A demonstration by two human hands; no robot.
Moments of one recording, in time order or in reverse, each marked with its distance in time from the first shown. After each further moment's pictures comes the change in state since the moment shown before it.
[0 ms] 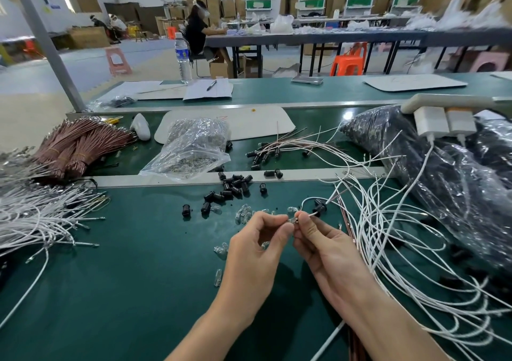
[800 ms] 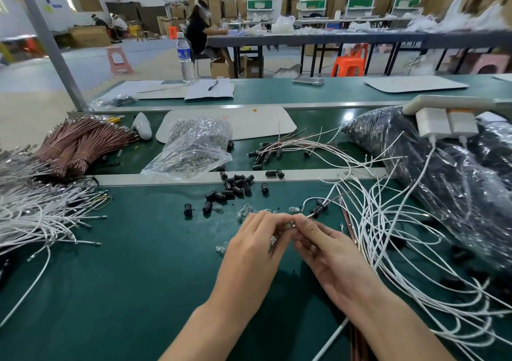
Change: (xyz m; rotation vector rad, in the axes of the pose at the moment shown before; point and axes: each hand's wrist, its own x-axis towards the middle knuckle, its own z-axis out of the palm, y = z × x) left_hand 0.004 -0.001 -0.009 0.607 0.006 0.446; right_hand -0.002 -0.004 -0.003 -0.065 -0.072 0.065
